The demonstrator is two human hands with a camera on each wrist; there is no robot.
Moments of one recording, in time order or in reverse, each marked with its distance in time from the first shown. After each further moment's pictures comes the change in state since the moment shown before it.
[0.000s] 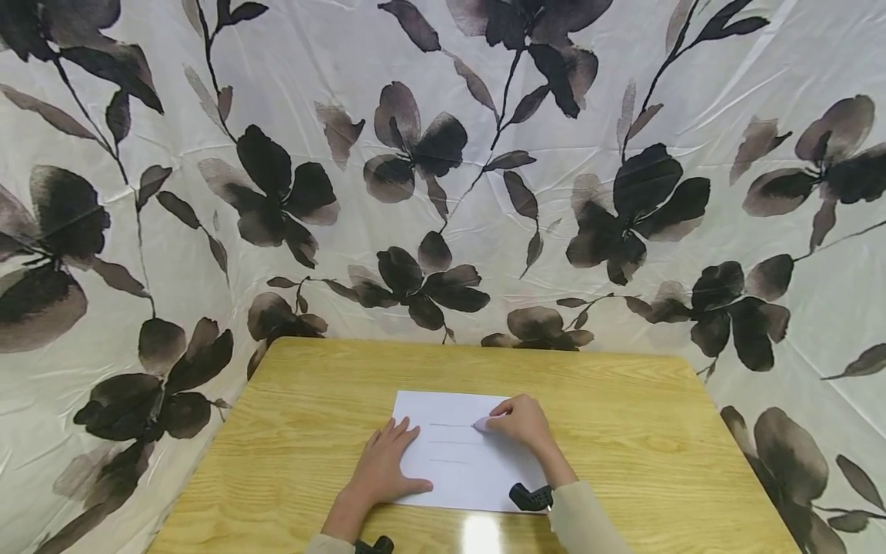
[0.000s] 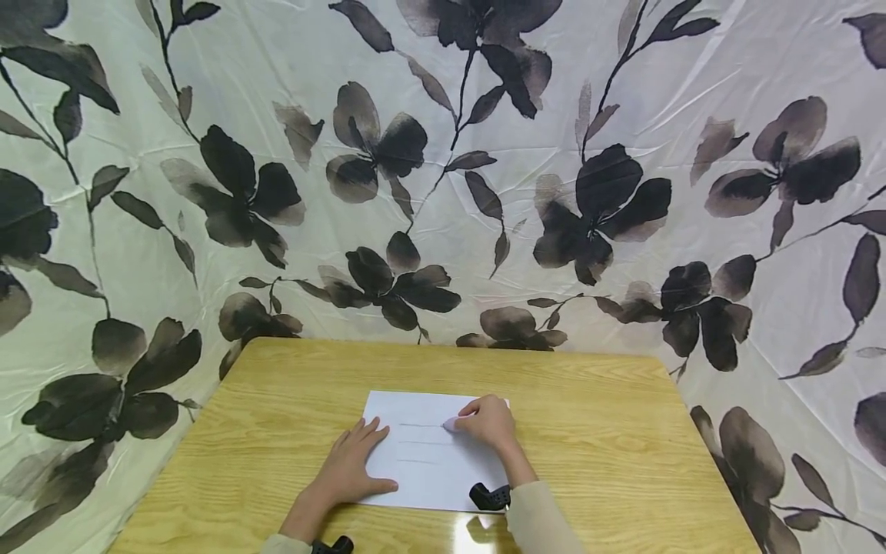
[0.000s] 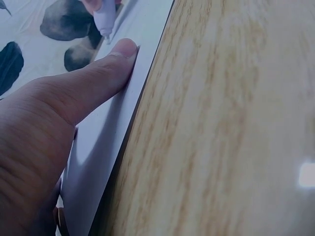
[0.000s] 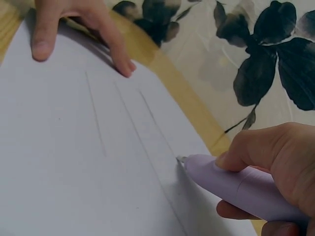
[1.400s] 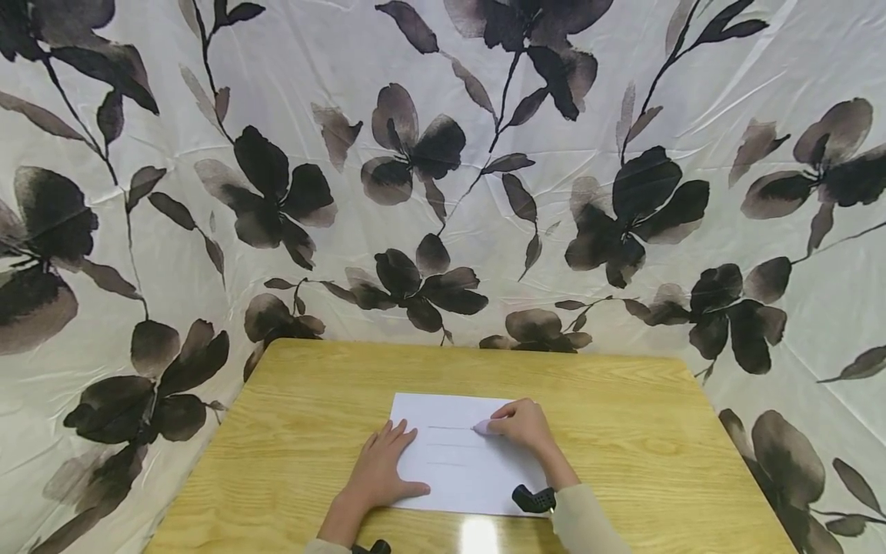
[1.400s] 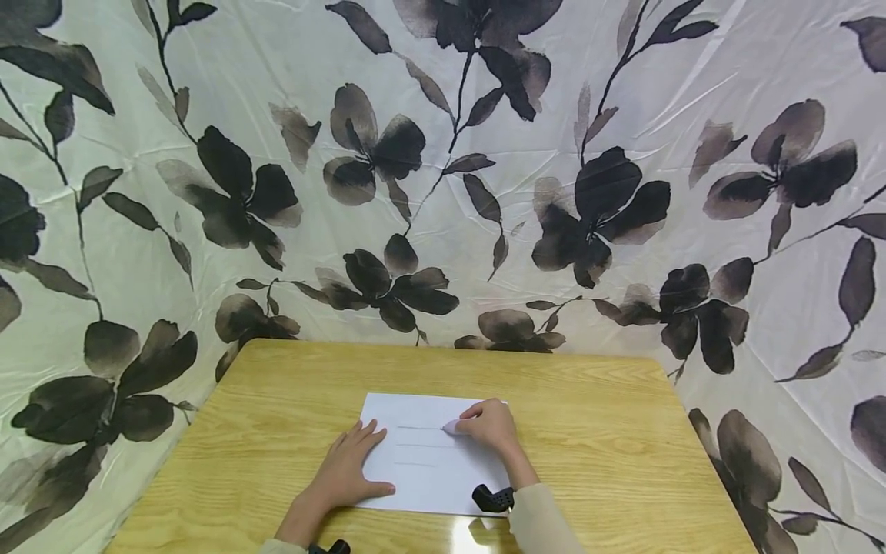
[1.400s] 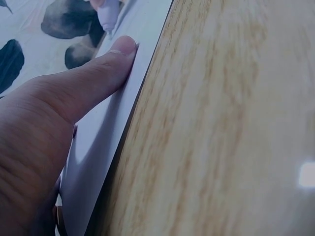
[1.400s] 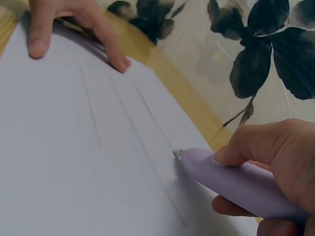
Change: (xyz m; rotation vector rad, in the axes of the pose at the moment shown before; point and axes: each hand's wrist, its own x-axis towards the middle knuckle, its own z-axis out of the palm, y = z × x) left_hand 0.000 0.000 -0.002 0.003 -0.010 -0.015; right_hand 0.003 0.011 0.000 0.061 -0.033 0.017
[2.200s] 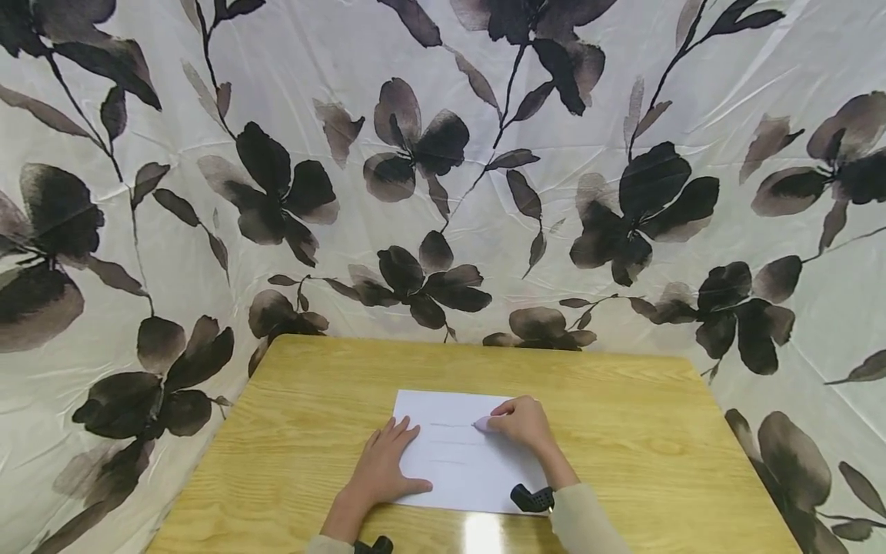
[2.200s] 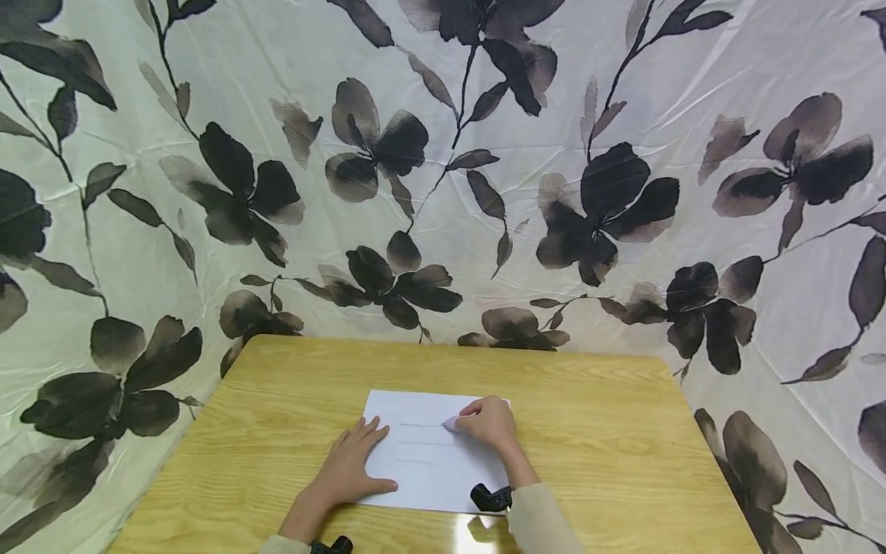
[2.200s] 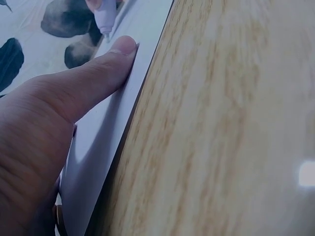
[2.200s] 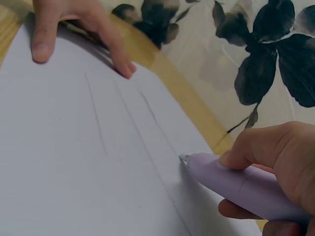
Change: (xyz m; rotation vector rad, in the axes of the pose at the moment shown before) left_hand 0.002 -0.003 0.002 0.003 -0.005 -0.002; right_hand 0.002 -0.007 0.003 -0.024 0.011 0.017
